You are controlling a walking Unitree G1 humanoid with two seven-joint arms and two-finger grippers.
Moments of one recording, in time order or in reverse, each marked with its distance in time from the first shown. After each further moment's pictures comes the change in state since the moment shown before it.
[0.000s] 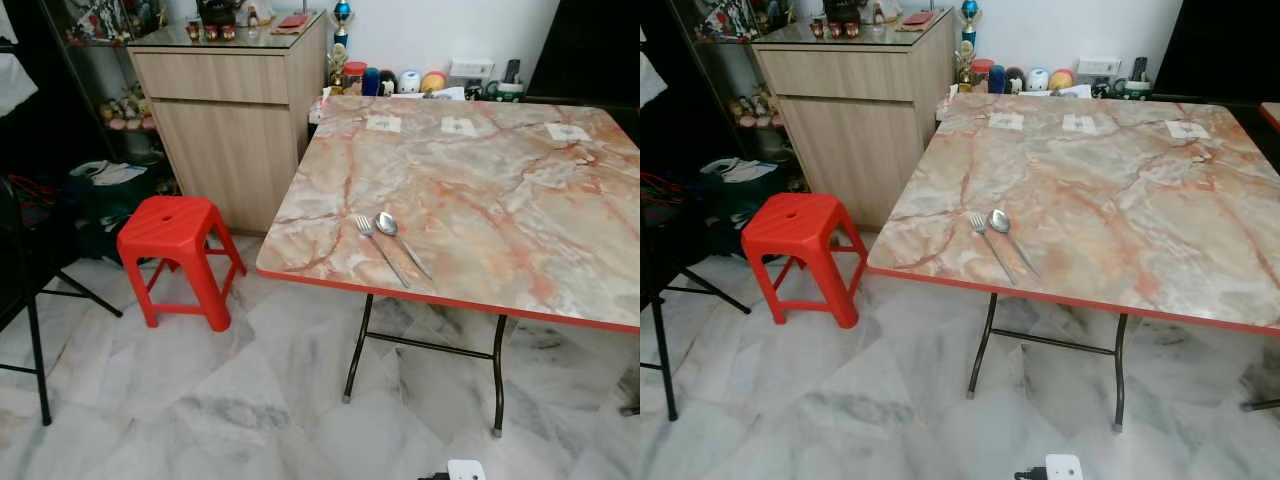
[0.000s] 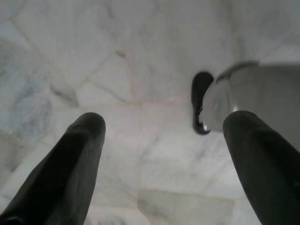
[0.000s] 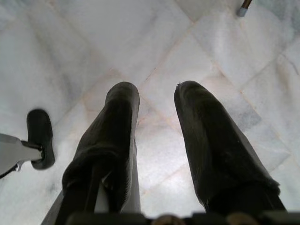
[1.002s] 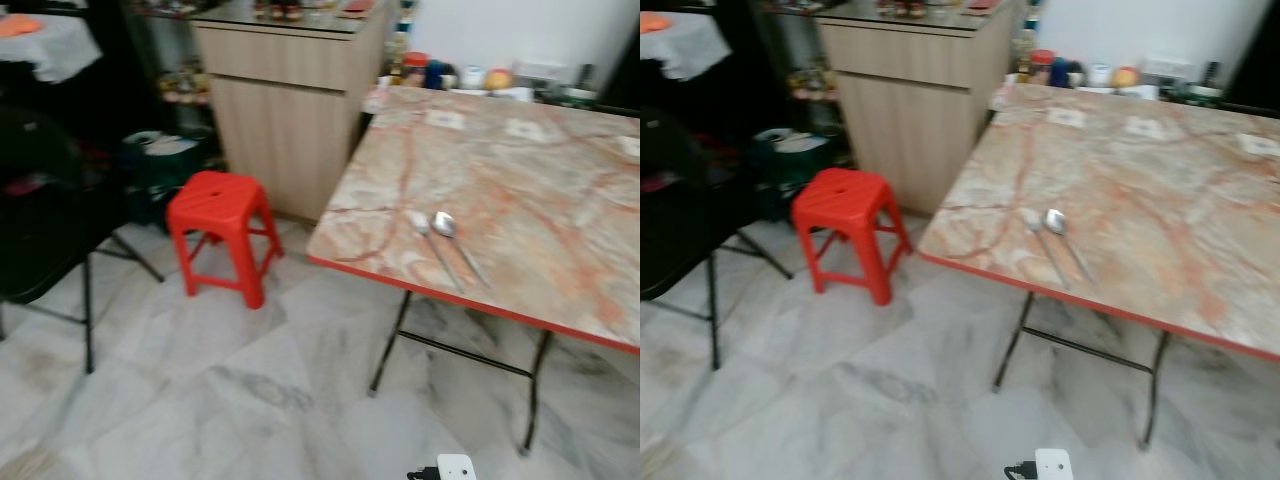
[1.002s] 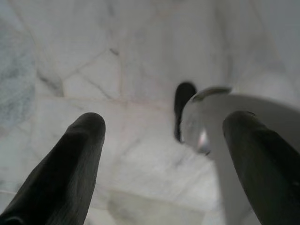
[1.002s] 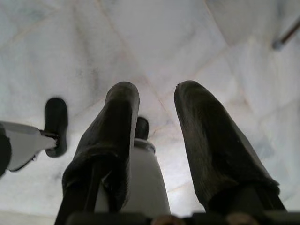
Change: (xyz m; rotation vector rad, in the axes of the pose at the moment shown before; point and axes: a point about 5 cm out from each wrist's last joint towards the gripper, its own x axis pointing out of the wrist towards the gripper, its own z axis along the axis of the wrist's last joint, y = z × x) left arm 0.006 -0.051 0.033 0.002 -0.104 -0.078; right arm 0.000 0.004 0.002 0.004 -0.024 0.021
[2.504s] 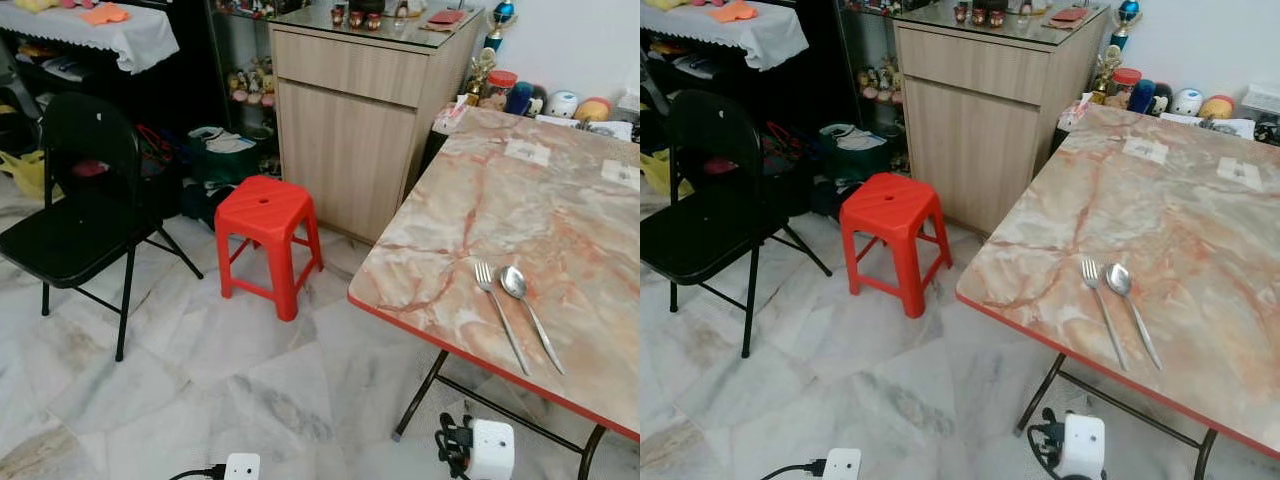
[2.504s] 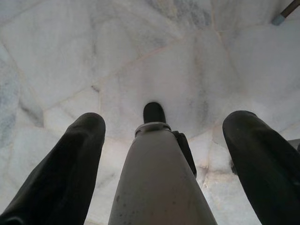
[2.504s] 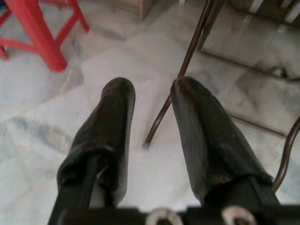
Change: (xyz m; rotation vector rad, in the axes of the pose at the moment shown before) left arm 0.007 -0.056 0.036 0.022 -0.001 -0.024; right arm -0.036 -0.017 0.053 0.107 -0.614 -0.048
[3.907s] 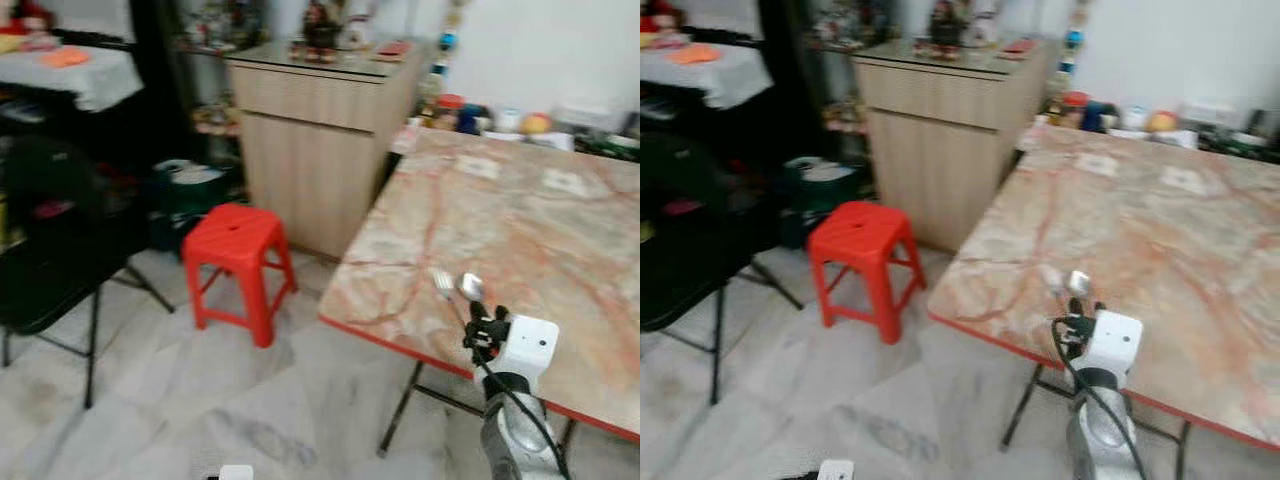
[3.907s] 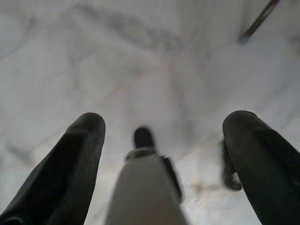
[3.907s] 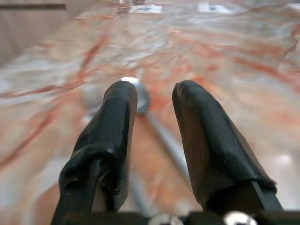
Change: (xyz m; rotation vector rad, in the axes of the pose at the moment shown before) left arm -0.001 -0.001 -0.002 -0.022 -0.025 -0.029; right arm 0.044 -0.006 0.134 0.079 -0.303 -0.125
